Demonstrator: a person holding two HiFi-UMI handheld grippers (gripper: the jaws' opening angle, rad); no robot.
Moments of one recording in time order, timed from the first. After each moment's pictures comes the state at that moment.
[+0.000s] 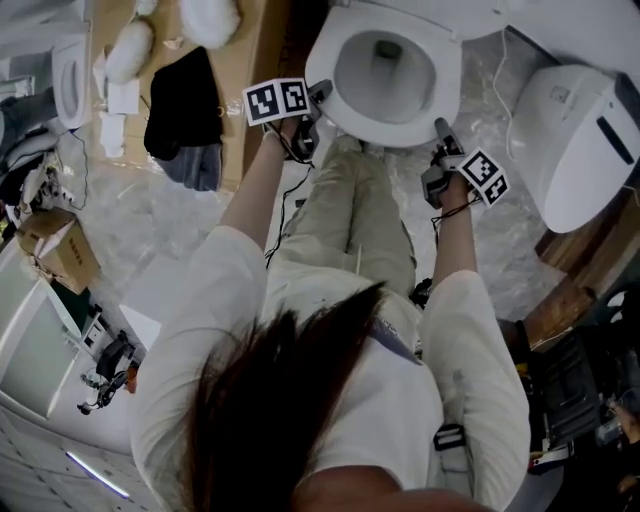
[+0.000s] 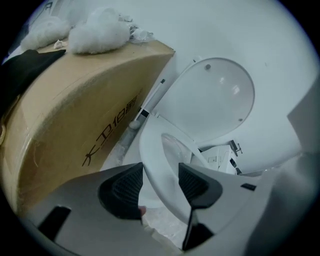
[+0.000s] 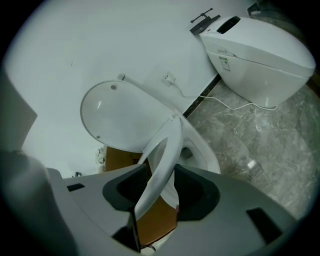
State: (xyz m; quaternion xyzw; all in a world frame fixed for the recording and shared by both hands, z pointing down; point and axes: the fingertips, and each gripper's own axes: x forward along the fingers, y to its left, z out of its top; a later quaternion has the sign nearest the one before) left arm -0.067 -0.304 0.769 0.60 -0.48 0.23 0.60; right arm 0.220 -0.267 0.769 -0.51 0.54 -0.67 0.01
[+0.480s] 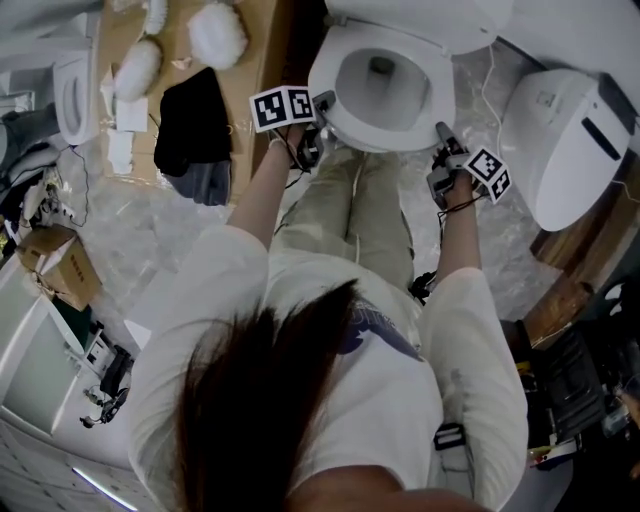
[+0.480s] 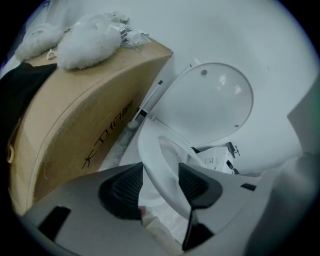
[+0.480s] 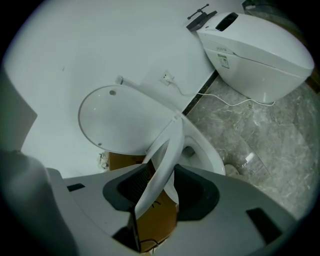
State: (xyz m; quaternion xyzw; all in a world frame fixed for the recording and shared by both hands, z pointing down) left arm -0.064 -0.326 0.741 0.59 -0.47 0.24 0.61; right arm 0.225 -0.295 0.749 -0.50 0.52 -0.70 0.01
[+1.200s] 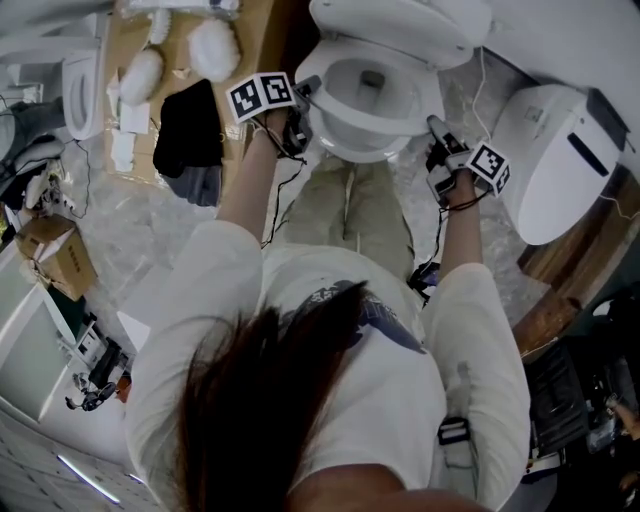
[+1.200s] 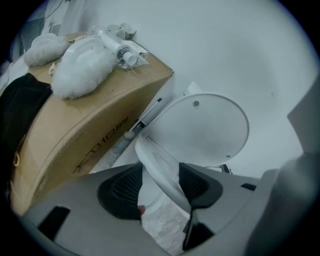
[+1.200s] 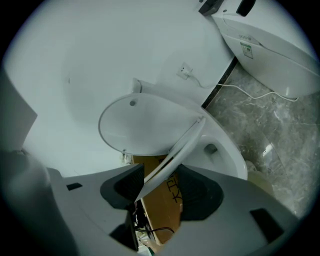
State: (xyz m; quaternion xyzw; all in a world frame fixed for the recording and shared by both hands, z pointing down) left arm -0.056 -0.395 0.690 0.56 -0.52 0.17 0.63; right arm 0.233 -0.360 0.692 -0.39 0.56 -0.73 0.05
